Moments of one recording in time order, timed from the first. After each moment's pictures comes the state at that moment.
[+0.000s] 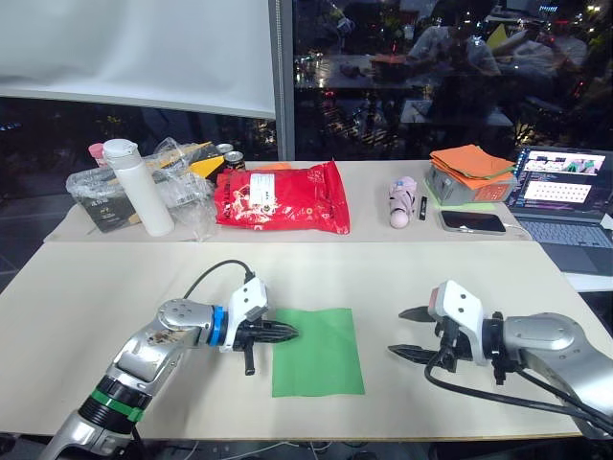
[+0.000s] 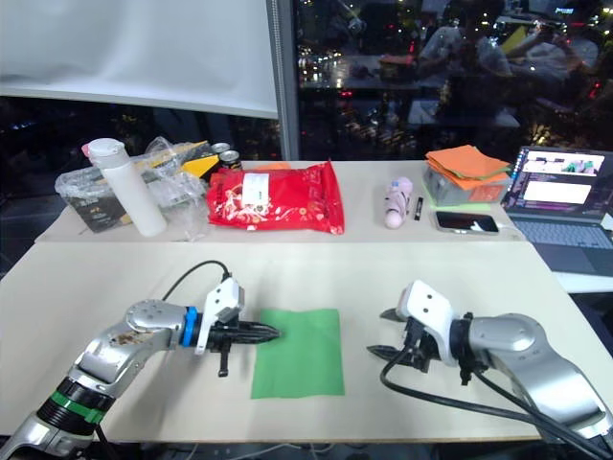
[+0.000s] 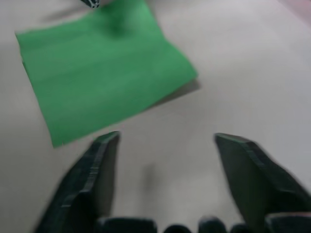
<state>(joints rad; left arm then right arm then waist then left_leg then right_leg) -0.37 0.66 -0.28 -0.10 -0.35 0.47 -1.08 -0.11 -0.92 0.04 -0.47 0.33 0.57 0.93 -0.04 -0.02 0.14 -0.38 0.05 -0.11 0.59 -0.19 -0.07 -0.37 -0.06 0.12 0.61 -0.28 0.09</state>
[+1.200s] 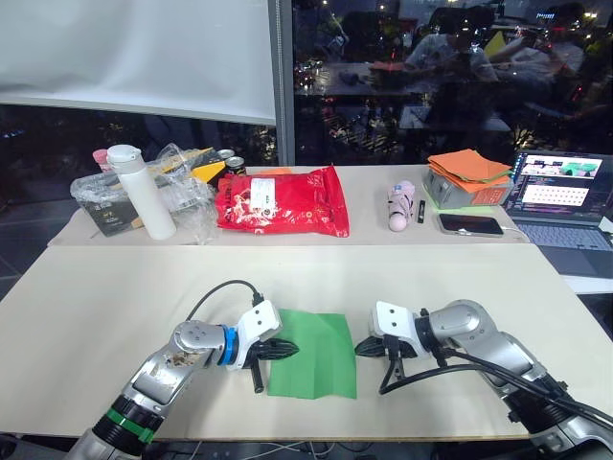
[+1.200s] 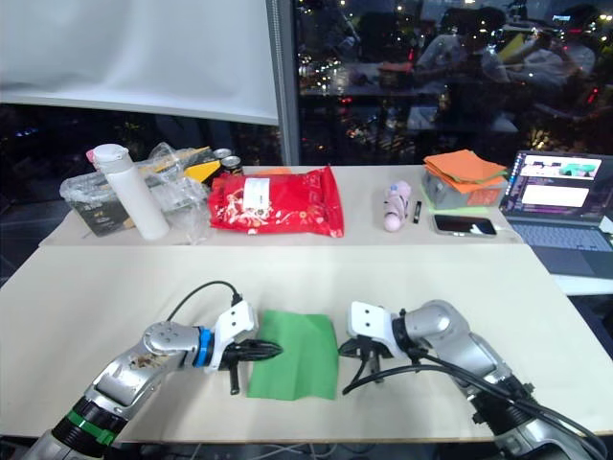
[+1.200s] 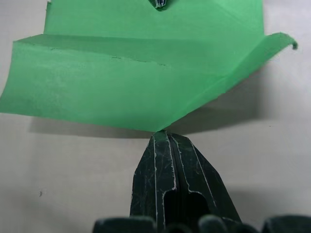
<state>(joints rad) -0.28 0.62 -0.33 -0.12 -0.23 0.49 -0.95 -0.40 -0.71 0.38 -0.05 0.06 0.26 1.18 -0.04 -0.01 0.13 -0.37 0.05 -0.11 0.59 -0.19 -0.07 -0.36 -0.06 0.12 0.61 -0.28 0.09</state>
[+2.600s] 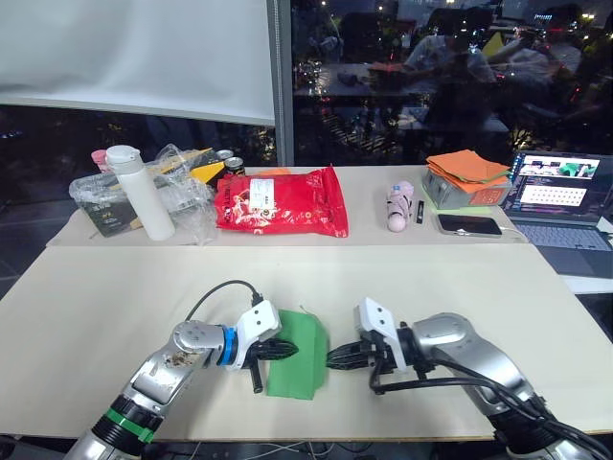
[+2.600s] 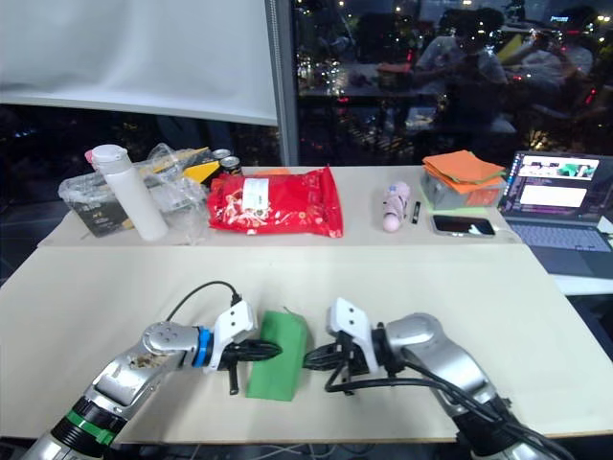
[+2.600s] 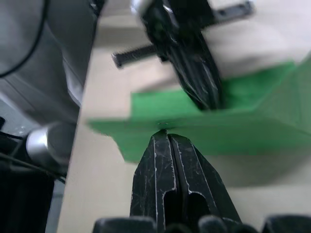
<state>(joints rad) -0.28 0.62 -0.33 -0.12 -0.23 0.49 -0.96 -0.36 -0.52 0.37 -0.23 0.28 0.53 1.14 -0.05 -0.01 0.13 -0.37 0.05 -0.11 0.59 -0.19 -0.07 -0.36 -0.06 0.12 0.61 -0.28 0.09</state>
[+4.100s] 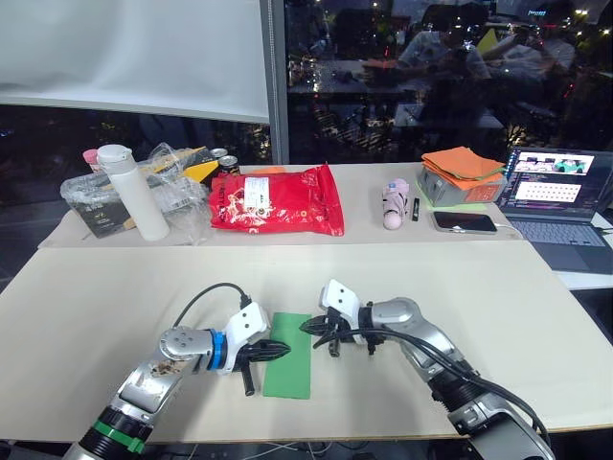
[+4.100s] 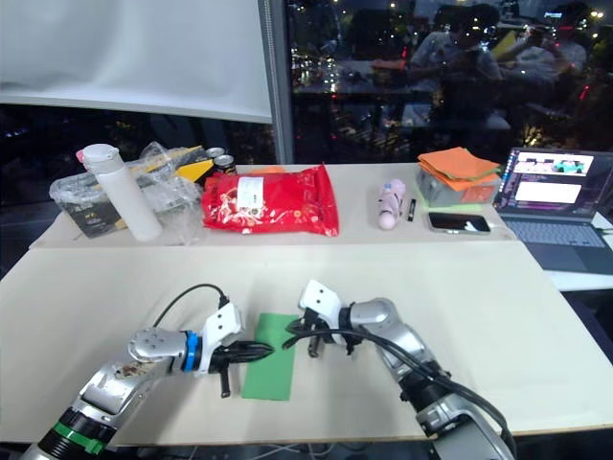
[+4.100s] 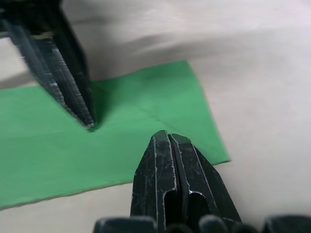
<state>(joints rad) -0.22 0.62 -0.25 -0.13 -0.24 0.42 -0.98 -0.58 -0.32 0.40 0.30 0.02 0.23 0.93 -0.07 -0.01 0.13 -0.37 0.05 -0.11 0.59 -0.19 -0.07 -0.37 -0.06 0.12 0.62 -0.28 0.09</state>
